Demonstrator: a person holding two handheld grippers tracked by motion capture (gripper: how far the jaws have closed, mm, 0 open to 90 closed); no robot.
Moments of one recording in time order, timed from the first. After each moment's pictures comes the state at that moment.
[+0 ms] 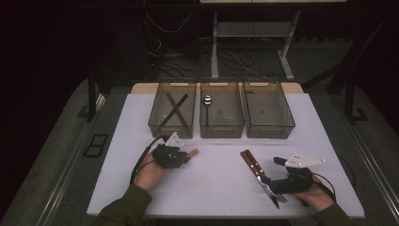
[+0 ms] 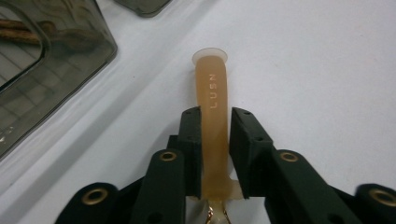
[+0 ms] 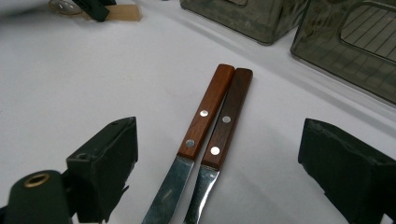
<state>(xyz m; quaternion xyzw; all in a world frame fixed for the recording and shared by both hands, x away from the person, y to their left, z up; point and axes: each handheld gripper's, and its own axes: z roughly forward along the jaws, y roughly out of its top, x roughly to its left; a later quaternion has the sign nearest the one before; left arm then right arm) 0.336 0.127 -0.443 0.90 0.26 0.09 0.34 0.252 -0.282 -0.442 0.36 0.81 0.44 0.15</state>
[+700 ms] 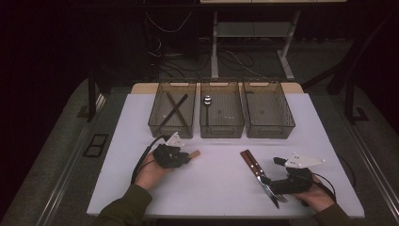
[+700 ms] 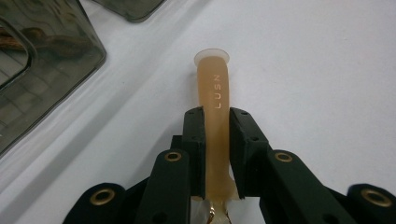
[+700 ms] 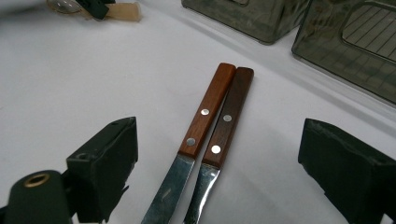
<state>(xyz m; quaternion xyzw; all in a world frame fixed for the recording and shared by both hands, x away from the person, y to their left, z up) 0.336 0.126 -0.439 0.90 0.26 0.07 0.34 0.252 -0.282 -0.442 0.36 0.81 0.44 0.15</state>
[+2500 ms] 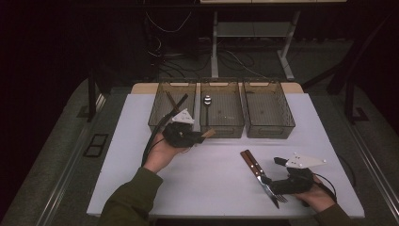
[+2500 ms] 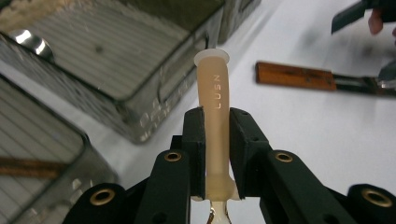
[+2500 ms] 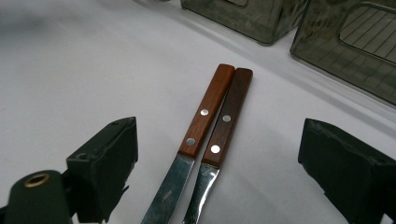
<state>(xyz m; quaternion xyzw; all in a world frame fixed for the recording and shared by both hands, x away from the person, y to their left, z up) 0.367 0.088 -0.369 0.87 0.24 0.07 0.42 0.251 -0.283 -0.442 0.36 0.81 0.44 0.15</state>
